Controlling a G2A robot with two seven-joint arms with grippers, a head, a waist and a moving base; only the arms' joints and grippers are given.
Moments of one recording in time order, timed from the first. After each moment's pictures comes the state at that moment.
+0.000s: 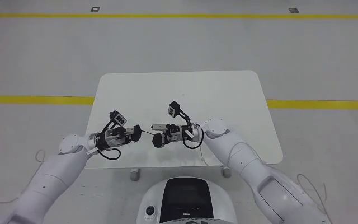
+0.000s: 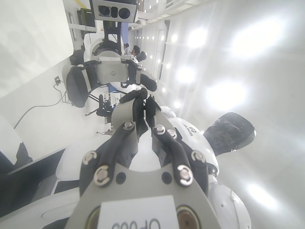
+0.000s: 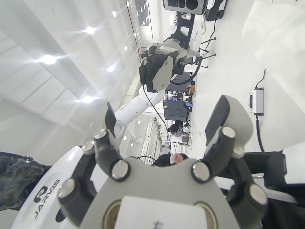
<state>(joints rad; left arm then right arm) 1.20 -0.82 -0.95 -1.18 -1.15 -0.33 -1.35 -0.90 -1.52 0.77 -0.80 0.62 -0.34 1.21</state>
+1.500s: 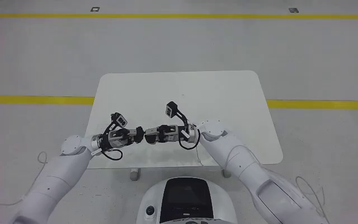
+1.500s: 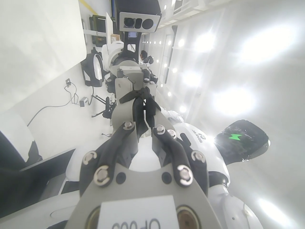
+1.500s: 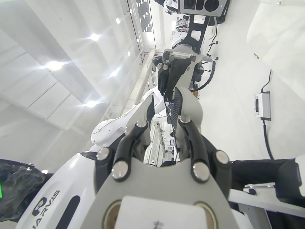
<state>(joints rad) 1.22 -0.86 -1.01 -1.15 -1.04 -0.33 -1.35 -0.94 -1.53 0.79 -0.87 0.59 -0.29 1.14</state>
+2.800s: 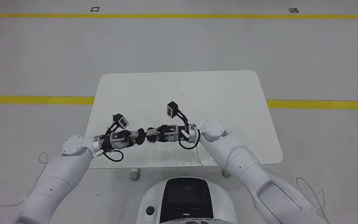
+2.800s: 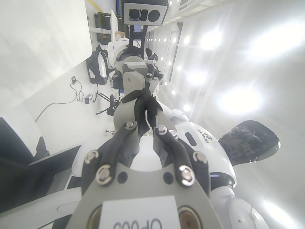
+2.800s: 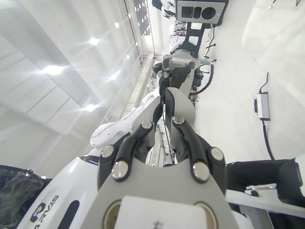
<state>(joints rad) 1.24 -0.88 -1.05 -1.15 -0.98 -0.32 -1.36 -0.95 -1.53 0.80 -0.88 0.57 -0.26 1.13</state>
